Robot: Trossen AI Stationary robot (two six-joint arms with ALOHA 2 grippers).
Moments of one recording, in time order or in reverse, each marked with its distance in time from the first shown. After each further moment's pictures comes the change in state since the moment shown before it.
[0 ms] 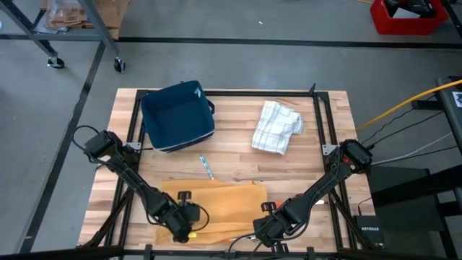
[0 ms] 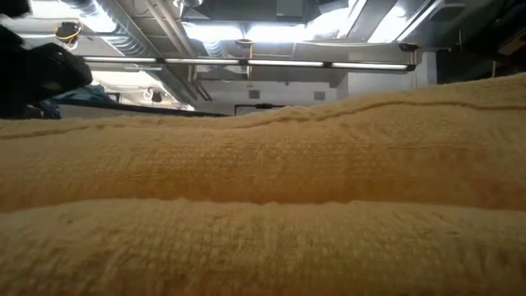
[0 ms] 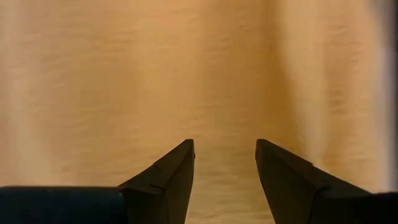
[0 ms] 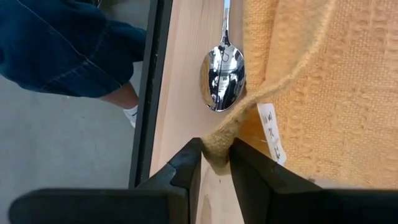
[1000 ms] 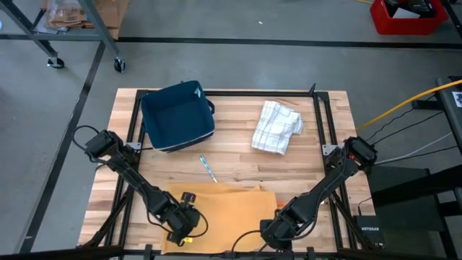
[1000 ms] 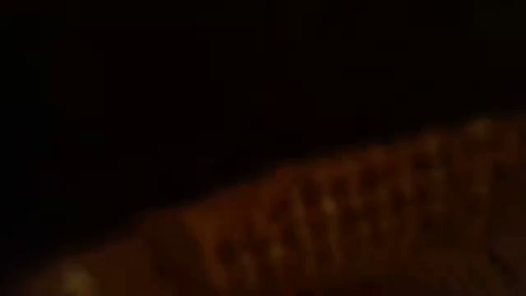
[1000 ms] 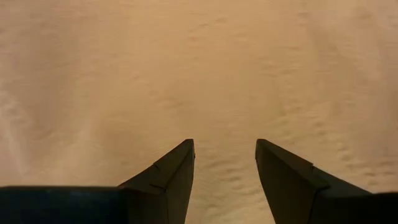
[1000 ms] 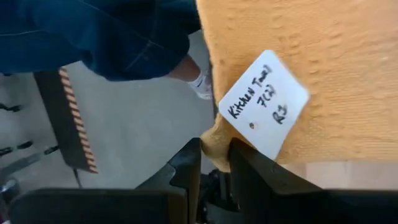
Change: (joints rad) left arm 0.025 0.001 0.000 0.012 0.114 0.271; right arm 0.017 -0.059 0.000 -0.008 -0.253 0.339
